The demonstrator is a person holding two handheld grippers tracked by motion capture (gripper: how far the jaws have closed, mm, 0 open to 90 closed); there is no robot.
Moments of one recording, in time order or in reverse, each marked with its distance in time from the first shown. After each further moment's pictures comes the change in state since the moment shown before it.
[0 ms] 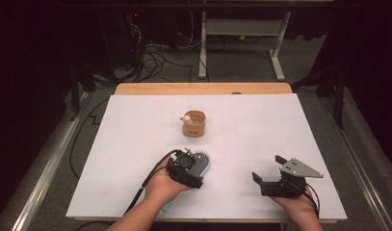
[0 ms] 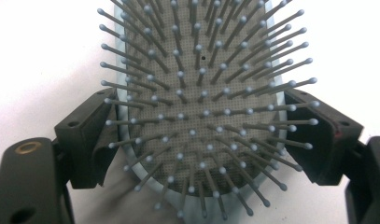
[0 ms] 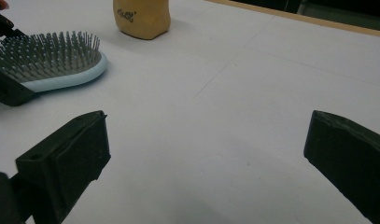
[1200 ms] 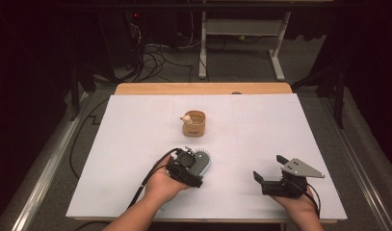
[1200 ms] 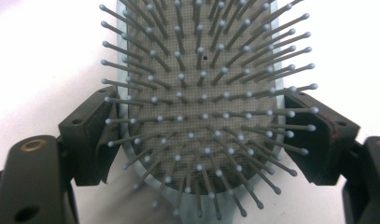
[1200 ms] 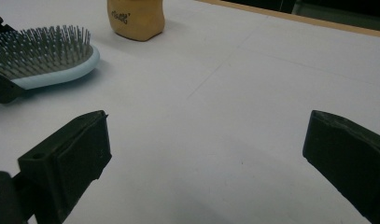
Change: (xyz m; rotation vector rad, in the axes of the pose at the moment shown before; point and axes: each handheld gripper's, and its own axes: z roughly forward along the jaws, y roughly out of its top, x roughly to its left) left arm -0.002 0.004 -0.009 0.004 0.024 0.016; right arm -0.002 0.000 -0.001 -0.004 -0.016 0.012
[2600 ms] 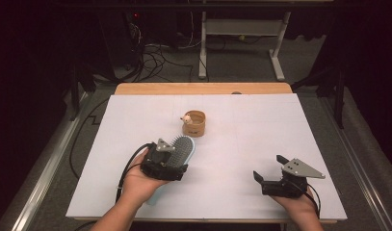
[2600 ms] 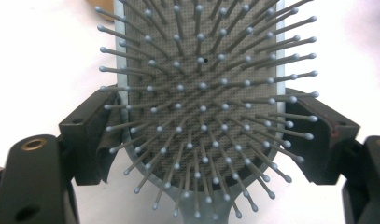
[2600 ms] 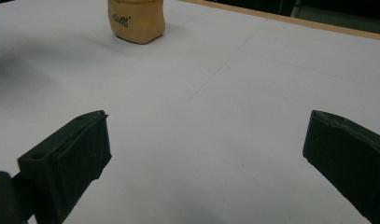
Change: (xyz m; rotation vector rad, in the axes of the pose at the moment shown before) left arm 0.040 -0.036 -0.057 -0.282 -0.040 -0.059; right arm 0.001 0.000 -0.001 -0.012 -0.001 0.002
